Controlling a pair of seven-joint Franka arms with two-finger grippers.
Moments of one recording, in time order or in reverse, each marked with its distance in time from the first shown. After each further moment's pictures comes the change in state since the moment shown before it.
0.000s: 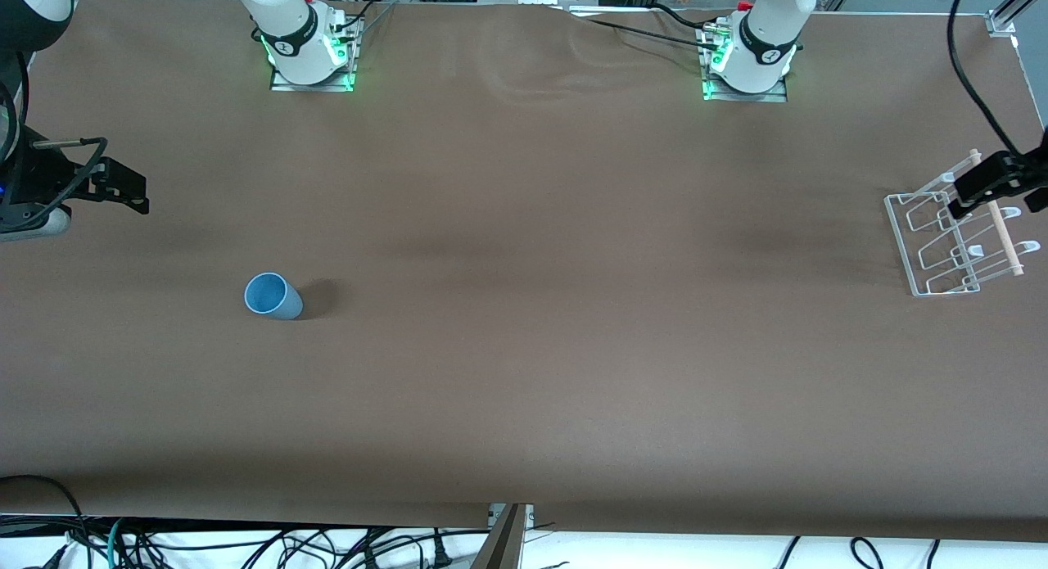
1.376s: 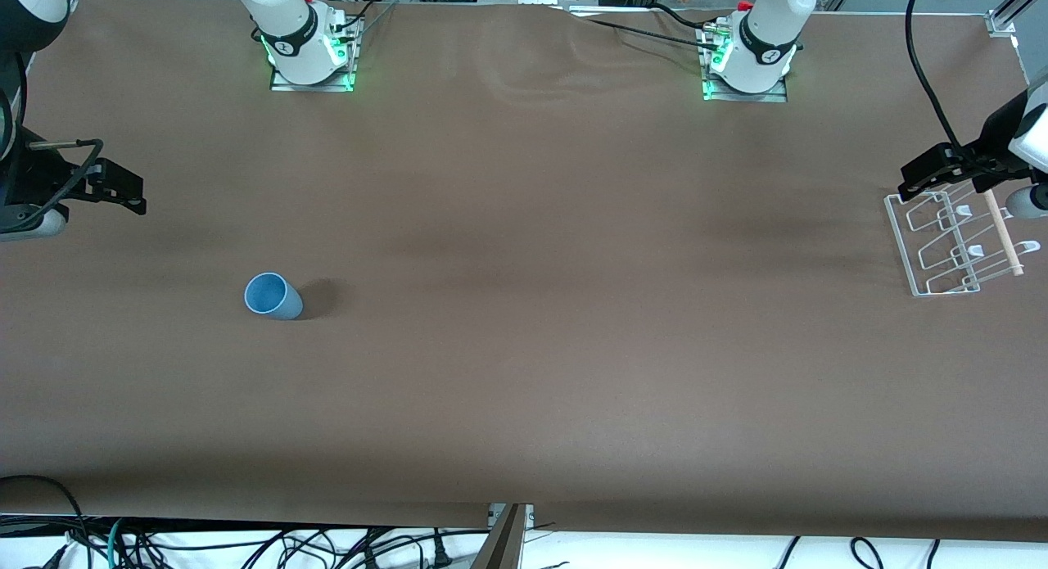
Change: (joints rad) left arm -0.340 0.001 0.263 -0.007 -0.001 -0.120 -0.096; right arm -0.011 0.000 0.000 -0.002 0.000 0.000 0.011
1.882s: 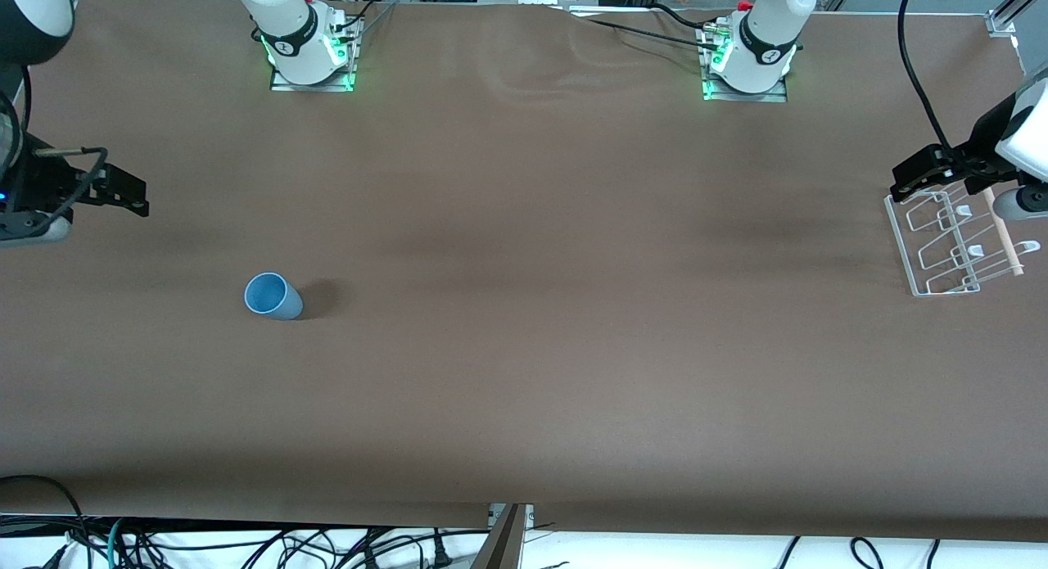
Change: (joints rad) left arm -0.024 0.010 0.005 0.000 0.000 0.002 0.000; right arm -0.006 0.014 0.000 -0.044 -0.003 0.042 0.000
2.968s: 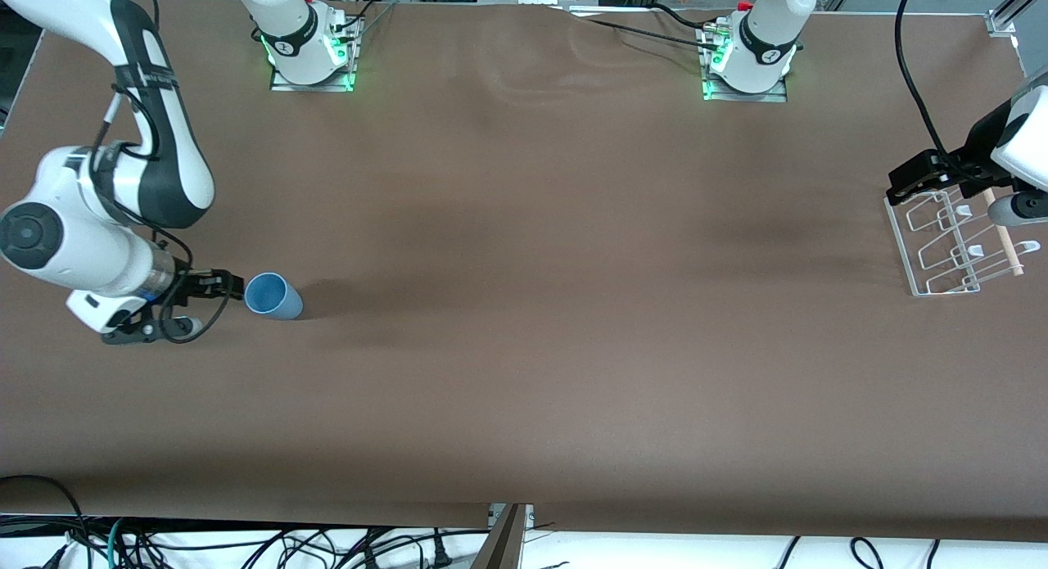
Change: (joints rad) left arm -0.003 0.006 0.005 0.002 -0.014 0.004 -0.005; right arm -0.011 0.252 -0.001 -0.277 0.055 0.507 0.017
